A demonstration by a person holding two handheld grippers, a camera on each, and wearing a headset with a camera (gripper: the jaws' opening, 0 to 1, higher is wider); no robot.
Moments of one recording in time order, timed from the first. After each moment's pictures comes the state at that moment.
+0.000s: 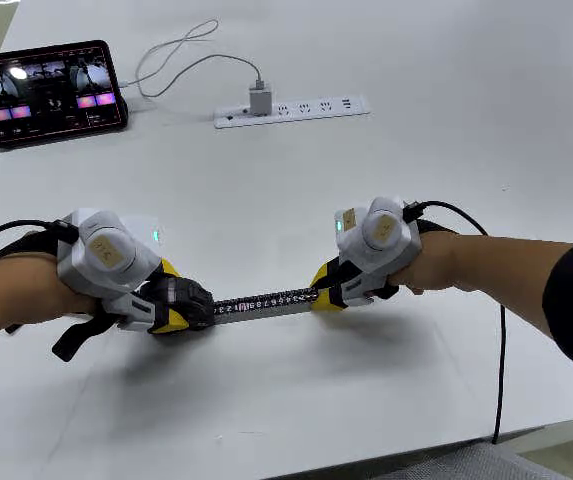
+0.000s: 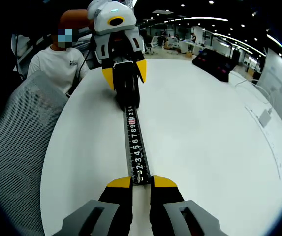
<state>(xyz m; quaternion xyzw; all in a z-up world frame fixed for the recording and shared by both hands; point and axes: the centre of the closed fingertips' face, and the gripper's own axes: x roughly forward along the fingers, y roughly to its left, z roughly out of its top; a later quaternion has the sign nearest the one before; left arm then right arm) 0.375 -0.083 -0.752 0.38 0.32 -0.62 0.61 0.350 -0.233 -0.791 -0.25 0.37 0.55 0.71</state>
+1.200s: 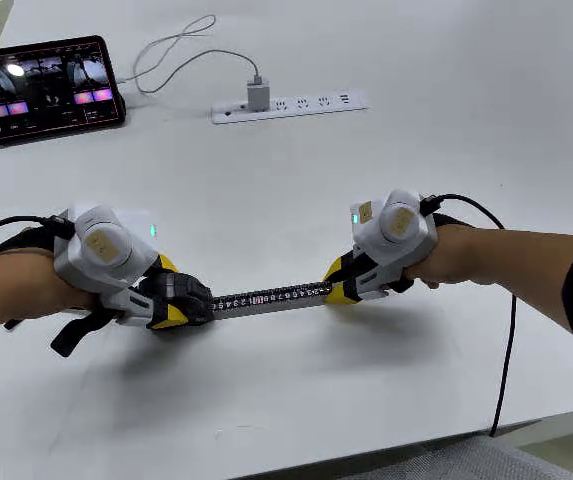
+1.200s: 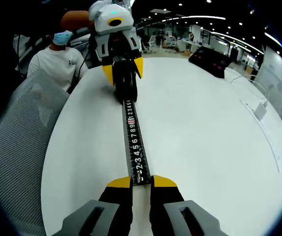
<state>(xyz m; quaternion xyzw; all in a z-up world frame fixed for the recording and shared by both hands) 0.375 -0.084 -0.752 0.37 0.32 -0.62 0.61 0.346 -0.254 -0.791 -0.24 0.37 0.54 0.71</state>
